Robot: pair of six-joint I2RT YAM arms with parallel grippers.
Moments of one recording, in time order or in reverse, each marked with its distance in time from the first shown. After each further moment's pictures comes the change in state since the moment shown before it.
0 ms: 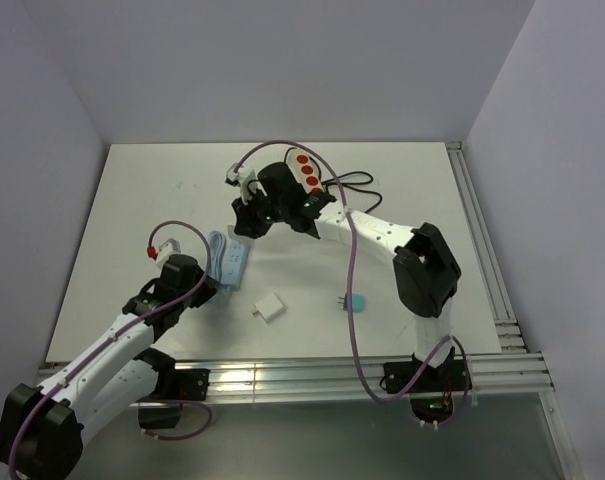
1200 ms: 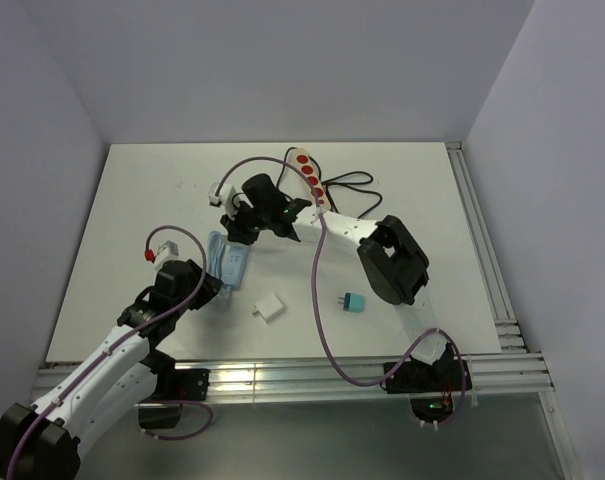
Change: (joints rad) left arm -0.002 -0.117 -0.046 0.029 0.035 0.000; right arm 0.020 0.227 0.098 0.066 -0.025 -0.274
